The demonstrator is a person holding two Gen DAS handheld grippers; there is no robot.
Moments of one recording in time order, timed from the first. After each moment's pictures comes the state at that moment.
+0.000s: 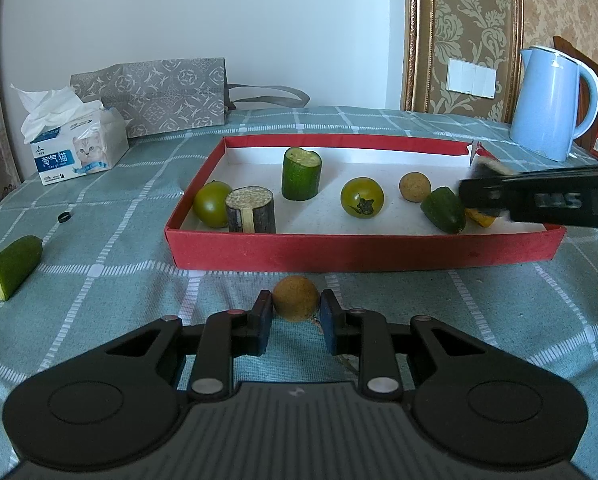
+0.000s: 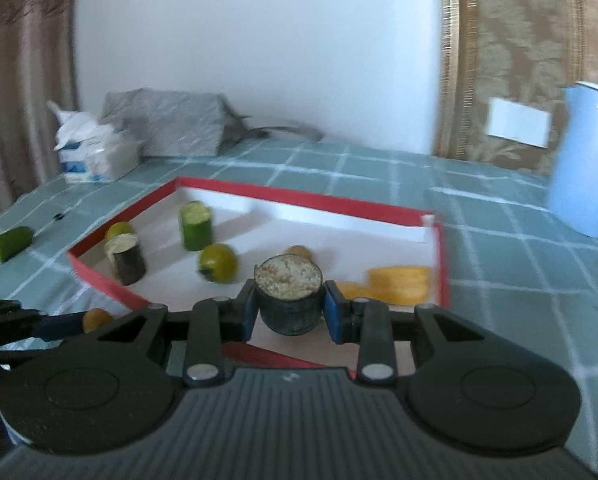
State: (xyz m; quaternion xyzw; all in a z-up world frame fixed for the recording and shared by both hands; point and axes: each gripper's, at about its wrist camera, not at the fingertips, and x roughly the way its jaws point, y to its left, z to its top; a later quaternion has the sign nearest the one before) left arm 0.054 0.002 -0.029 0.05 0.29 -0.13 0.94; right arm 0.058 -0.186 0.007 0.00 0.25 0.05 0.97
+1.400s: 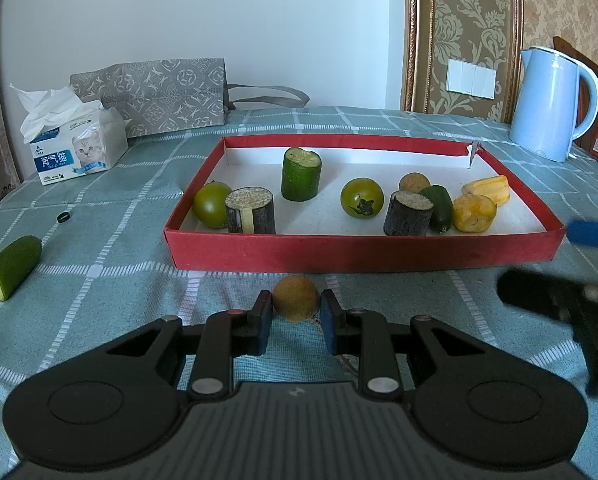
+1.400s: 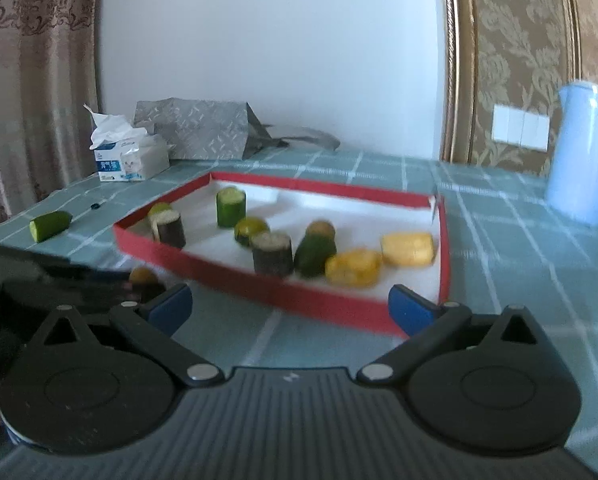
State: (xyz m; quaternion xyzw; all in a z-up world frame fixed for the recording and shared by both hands) left arm 0.055 0.002 -0.029 0.05 0.29 -0.13 0.95; right arm -0.011 -0.187 -0.011 0.01 0.22 0.06 0.97
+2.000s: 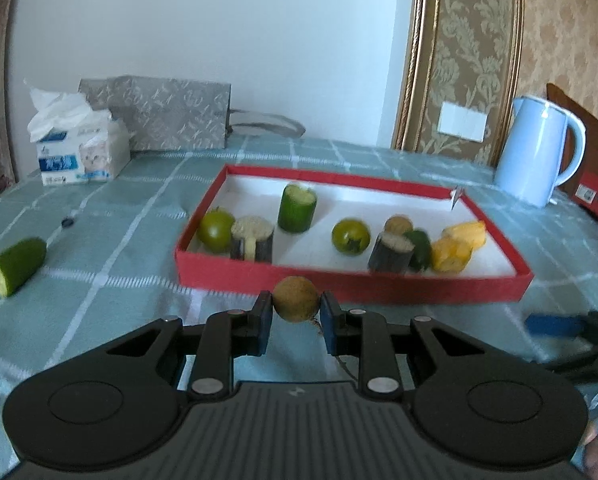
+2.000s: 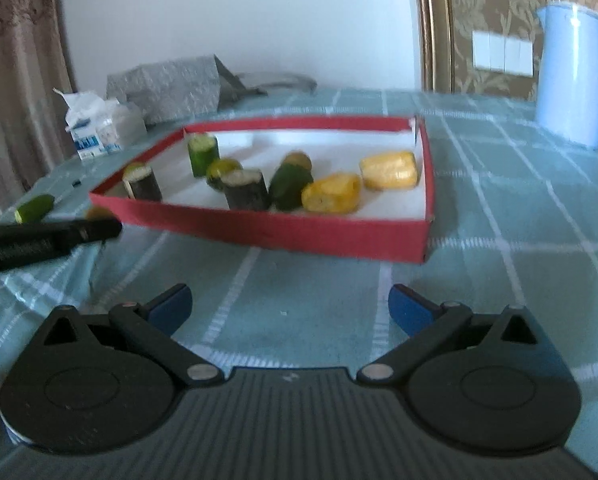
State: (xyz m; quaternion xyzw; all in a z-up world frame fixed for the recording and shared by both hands) left arm 0.045 0.016 -0.007 0.00 0.26 -0.15 0.95; right arm -0.003 -0.203 -0.032 0.07 0.30 0.05 0.95
